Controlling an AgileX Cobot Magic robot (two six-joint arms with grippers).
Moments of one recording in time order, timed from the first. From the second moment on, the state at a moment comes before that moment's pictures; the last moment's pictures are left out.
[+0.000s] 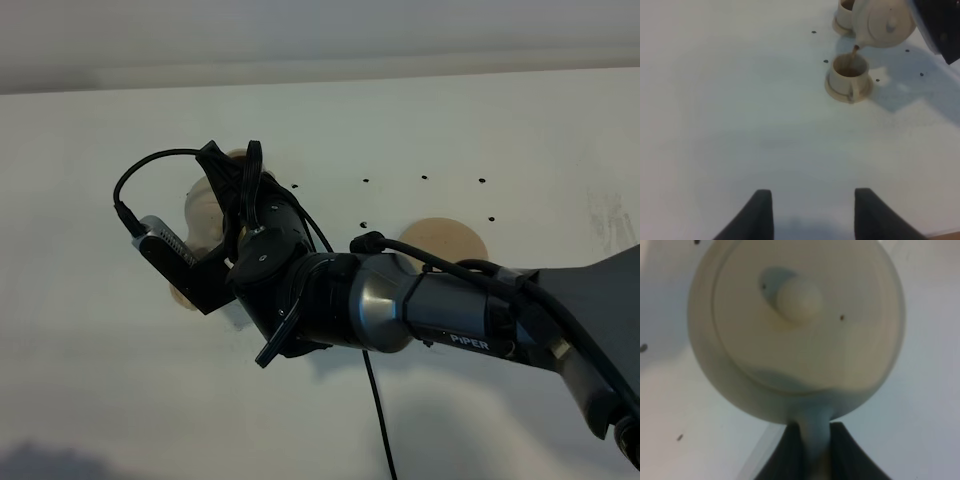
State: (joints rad) left arm -0.04 0.00 -0.51 -0.09 1.07 0.08; right arm 1.06 2.12 -1.46 -1.43 0.69 -0.17
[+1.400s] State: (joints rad) left arm -0.04 0.00 -0.51 -0.09 1.07 0.08; right arm 1.06 2.12 -1.46 -1.44 0.69 -0.25
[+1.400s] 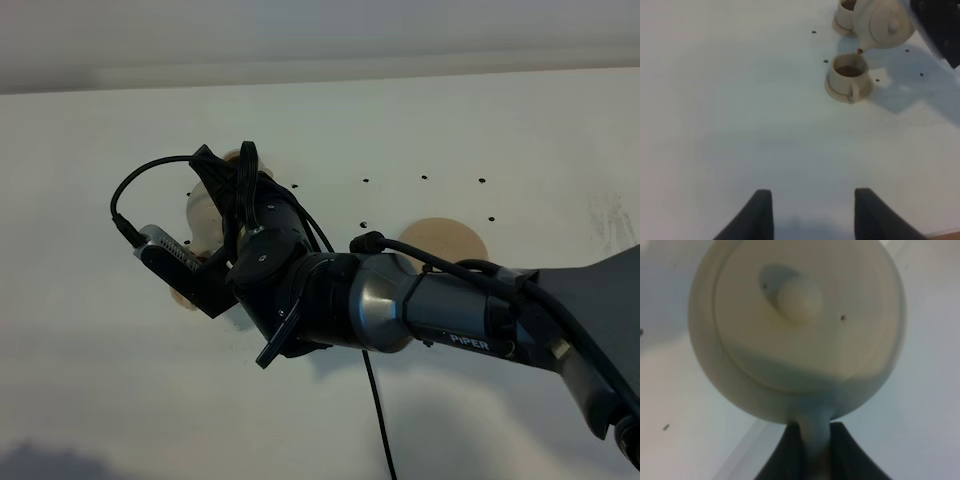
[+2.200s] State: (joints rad) left arm -0.04 0.00 -0.51 -0.09 1.07 0.08; right arm 1.06 2.12 -1.47 -1.45 0.69 -0.25
